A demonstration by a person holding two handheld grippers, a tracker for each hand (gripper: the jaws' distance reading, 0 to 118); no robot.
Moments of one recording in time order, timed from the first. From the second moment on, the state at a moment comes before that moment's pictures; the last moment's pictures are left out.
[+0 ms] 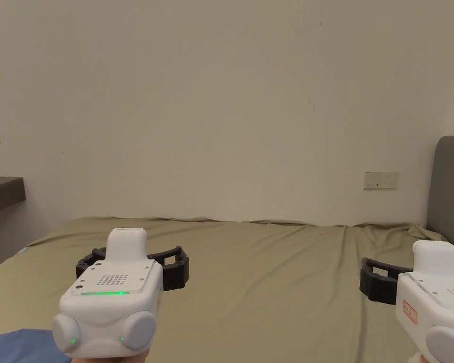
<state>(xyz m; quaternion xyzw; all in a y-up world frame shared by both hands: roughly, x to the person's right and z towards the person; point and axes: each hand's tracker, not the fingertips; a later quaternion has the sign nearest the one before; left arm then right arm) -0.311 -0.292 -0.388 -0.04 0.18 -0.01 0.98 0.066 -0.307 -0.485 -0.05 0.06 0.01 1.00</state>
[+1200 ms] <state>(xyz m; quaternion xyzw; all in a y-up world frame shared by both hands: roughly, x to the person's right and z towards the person) -0.437 -0.294 -0.207 -0.06 0.39 0.01 0.92 -0.171 -0.298 -0.445 -0.06 0.37 0.04 0.93</state>
